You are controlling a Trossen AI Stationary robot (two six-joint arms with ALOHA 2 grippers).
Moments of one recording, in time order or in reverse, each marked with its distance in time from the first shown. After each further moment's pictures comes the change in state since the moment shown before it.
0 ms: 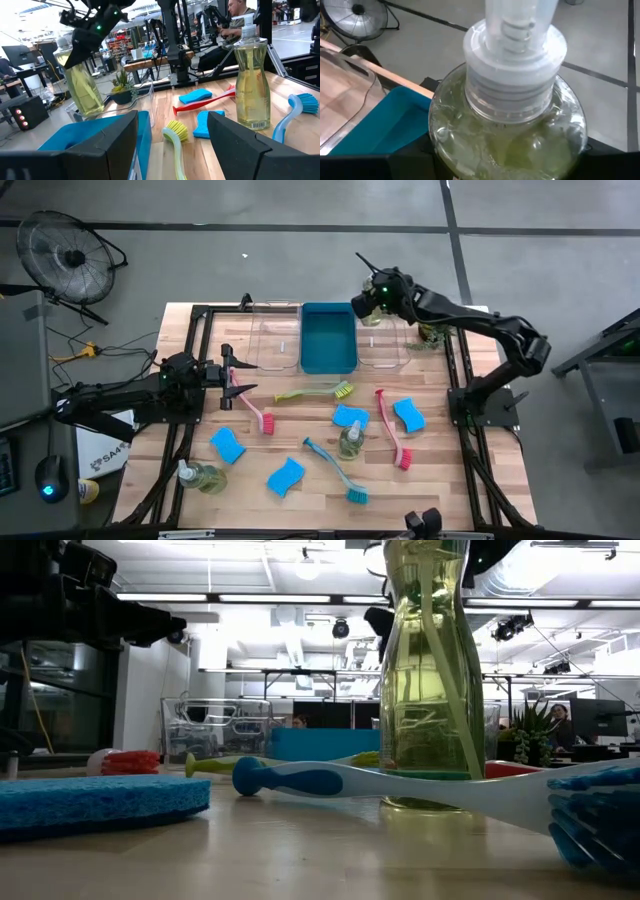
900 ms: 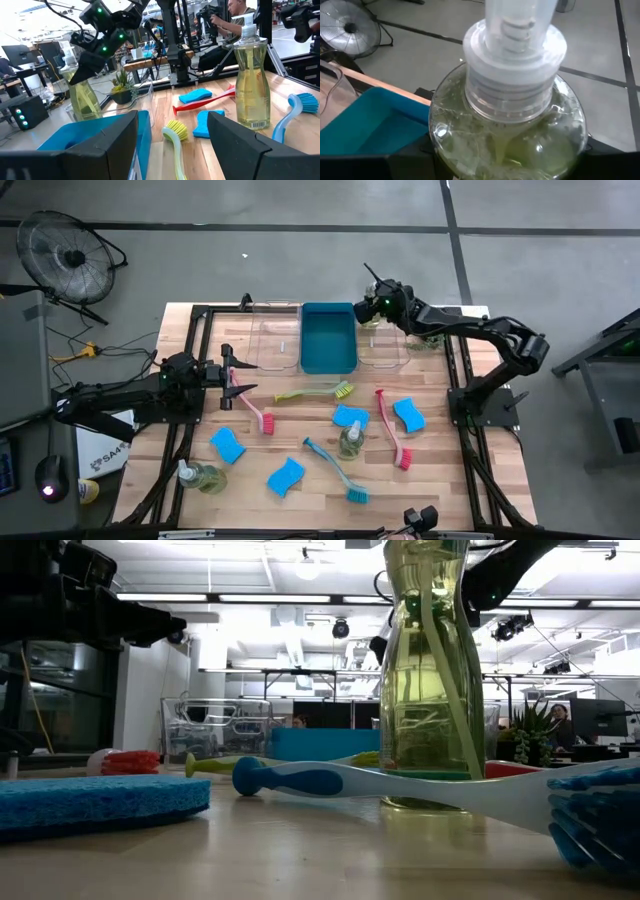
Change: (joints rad) left arm 0.000 0.000 0.000 -0.002 0.000 0.000; right arm -0.029 0.009 -0.253 0.354 0.025 0.000
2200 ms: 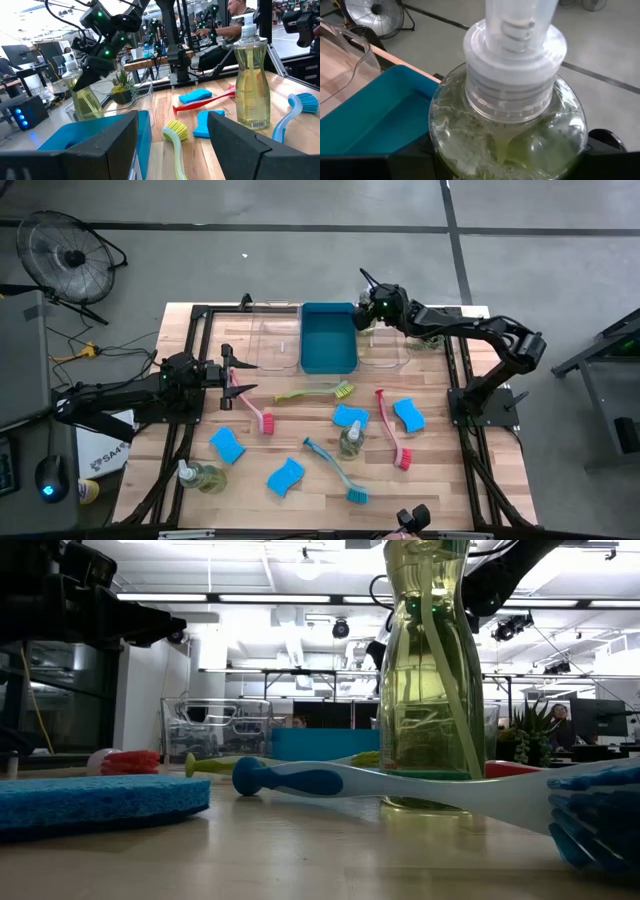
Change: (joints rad) left arm 0.000 0.000 0.000 0.000 0.000 0.000; right arm 0.001 0.029 -0.010 0.019 -0.113 -0.077
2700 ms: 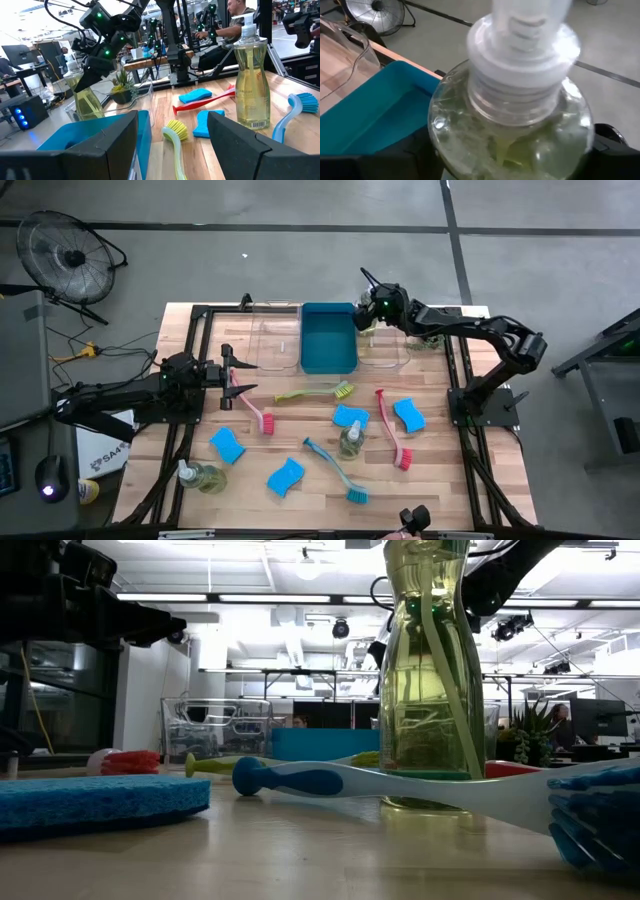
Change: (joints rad) left arm 0.000 0.000 0.000 0.000 0.000 0.000; right arm 0.000 -0.002 0.002 -0.030 -0.029 0.017
